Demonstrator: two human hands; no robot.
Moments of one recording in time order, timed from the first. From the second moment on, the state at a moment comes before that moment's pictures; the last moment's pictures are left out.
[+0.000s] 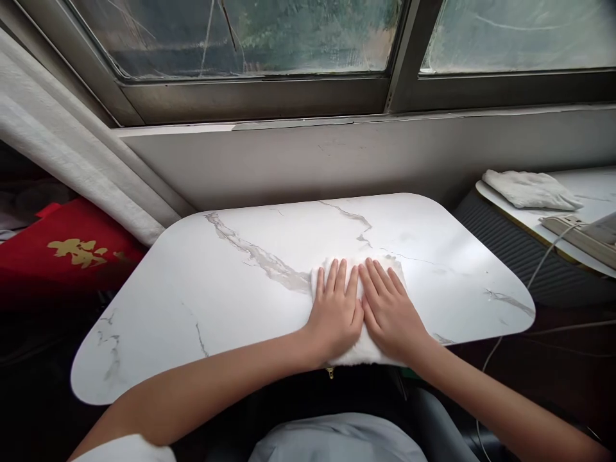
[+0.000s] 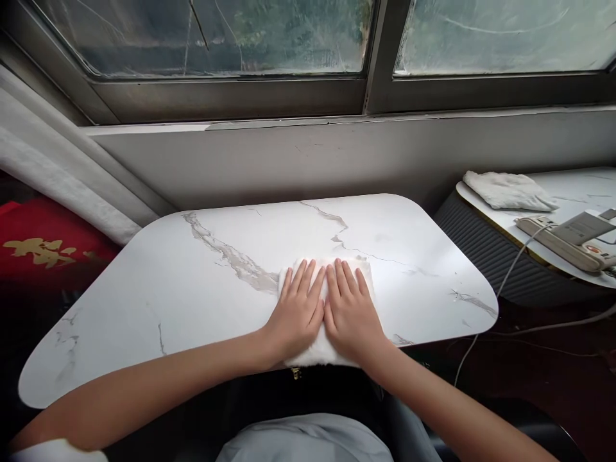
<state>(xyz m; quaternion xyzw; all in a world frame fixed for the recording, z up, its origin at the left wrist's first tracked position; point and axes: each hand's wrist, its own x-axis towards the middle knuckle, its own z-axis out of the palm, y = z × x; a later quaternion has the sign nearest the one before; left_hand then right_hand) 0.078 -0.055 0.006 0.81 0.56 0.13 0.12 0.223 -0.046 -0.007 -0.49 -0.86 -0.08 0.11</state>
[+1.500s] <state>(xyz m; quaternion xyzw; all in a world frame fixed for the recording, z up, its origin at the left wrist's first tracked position) -0.009 0.135 0.000 0.72 0.68 0.12 0.04 0.112 0.161 -0.002 -0.48 -0.87 -0.02 0.13</state>
